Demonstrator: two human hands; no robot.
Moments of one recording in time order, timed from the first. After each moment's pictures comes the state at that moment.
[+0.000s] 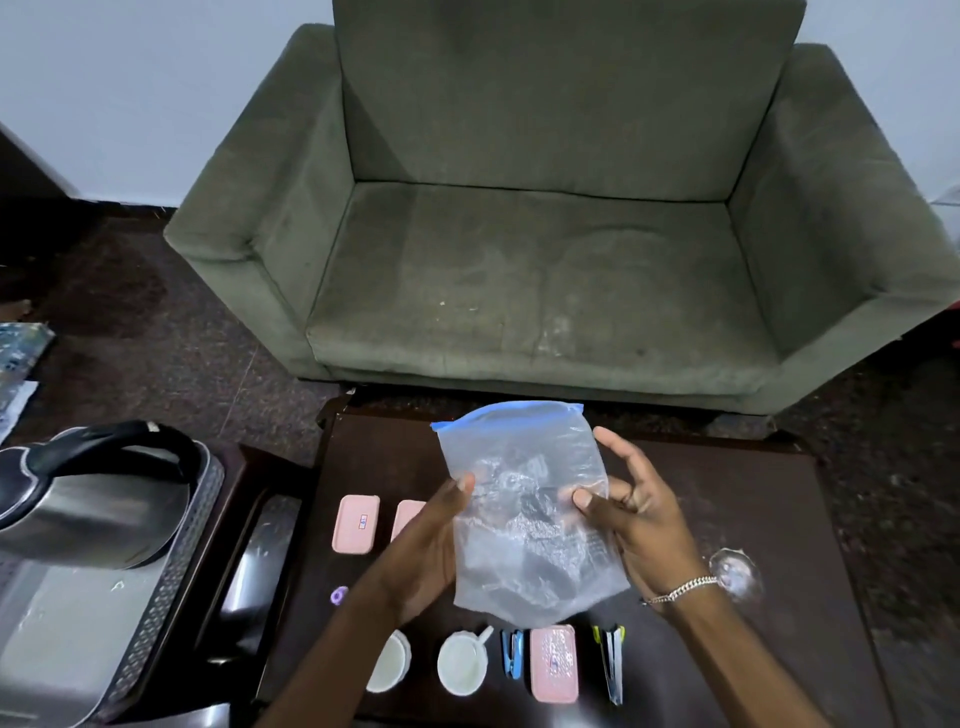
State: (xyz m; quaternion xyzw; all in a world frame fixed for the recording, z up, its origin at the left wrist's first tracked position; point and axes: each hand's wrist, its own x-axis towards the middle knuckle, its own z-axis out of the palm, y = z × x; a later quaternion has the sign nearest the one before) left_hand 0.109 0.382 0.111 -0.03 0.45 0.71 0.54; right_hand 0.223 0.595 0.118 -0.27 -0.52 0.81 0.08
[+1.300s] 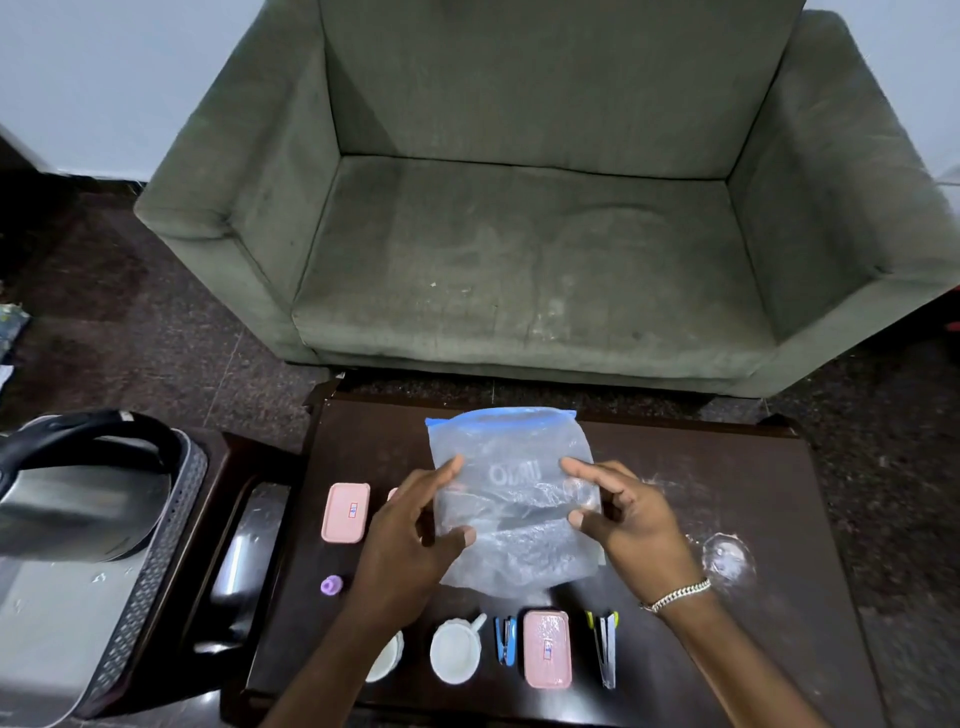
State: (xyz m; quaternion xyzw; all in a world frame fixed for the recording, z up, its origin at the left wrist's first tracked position) left_hand 0.118 0.362 0.094 0.18 0.78 0.55 0.24; right_hand 0.230 0.593 0.108 -0.26 -0.76 0.60 0.05
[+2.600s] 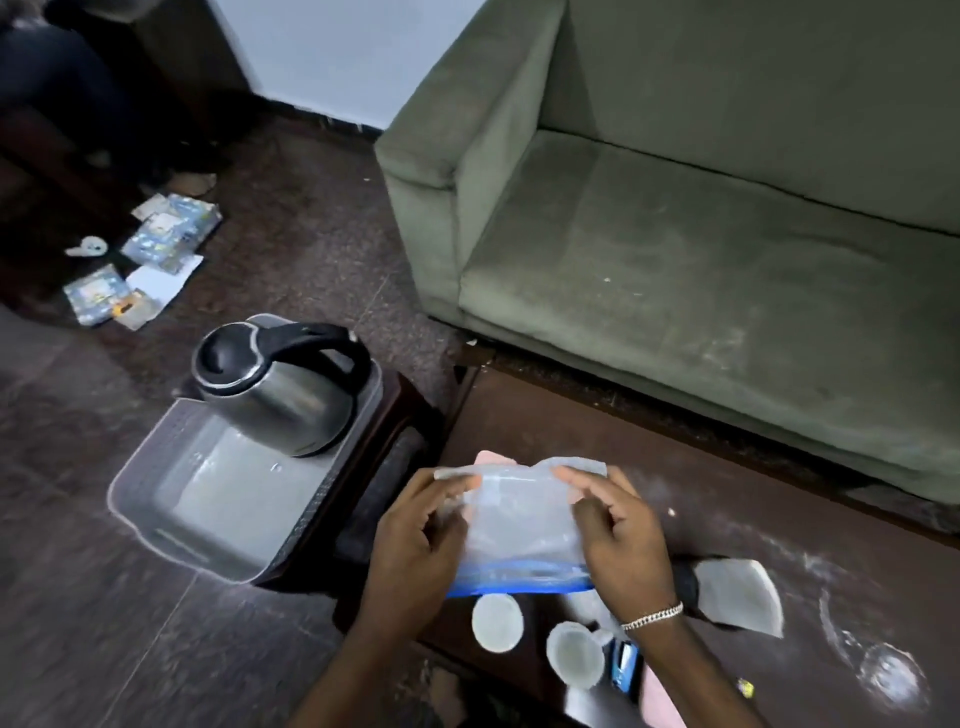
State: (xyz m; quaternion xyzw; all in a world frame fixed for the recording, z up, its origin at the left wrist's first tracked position) left_hand 0.094 0.207 0.086 0.09 0.83 0.54 0.06; right_hand 0.134 0.419 0.099 -0.16 -0.82 0.55 0.05
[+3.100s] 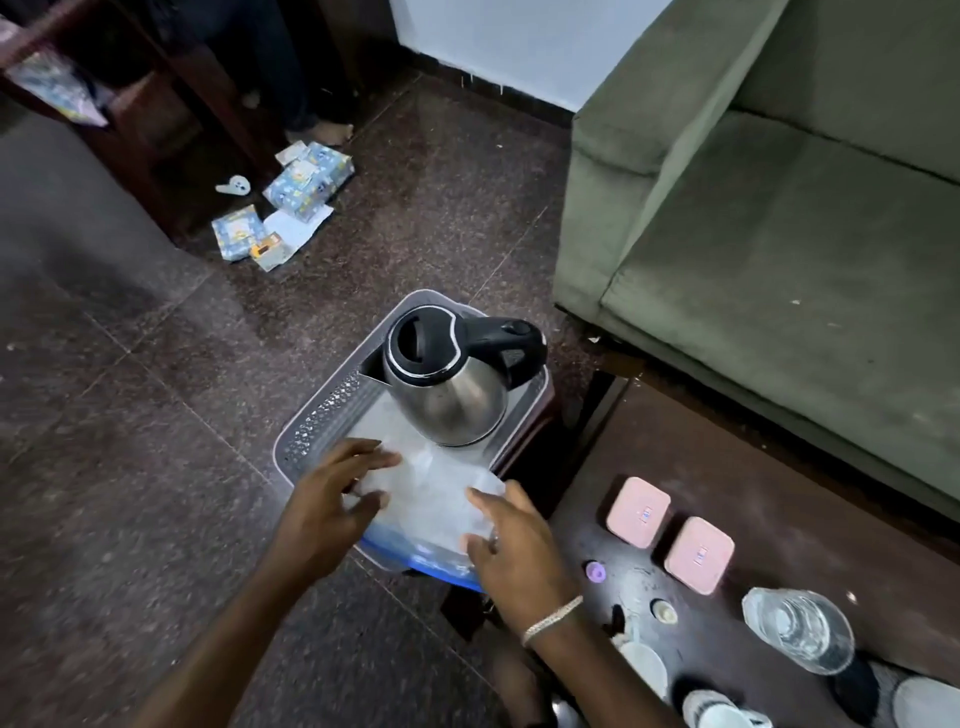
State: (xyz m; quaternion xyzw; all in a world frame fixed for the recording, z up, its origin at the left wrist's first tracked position) left_hand 0.023 -0.062 0.070 0.01 0.92 0.38 0.10; right_hand 0.053 0.175 0.060 0.01 -0.86 0.47 -0.19
